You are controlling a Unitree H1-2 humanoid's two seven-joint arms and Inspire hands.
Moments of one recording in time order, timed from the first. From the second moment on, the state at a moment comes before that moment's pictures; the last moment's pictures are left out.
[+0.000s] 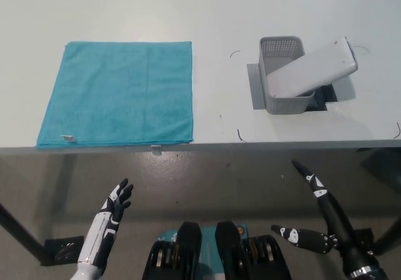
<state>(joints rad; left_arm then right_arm) 0.00 0.12 -0.03 0.20 0.10 -0.34 -0.02 -0.05 -0.18 0.17 0.08 -0.36 -0.26 -0.01</state>
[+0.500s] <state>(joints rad) 0.00 0.12 -0.03 0.20 0.10 -0.34 -0.02 -0.14 -0.23 0.16 -0.29 -0.68 -0.10 0.11</state>
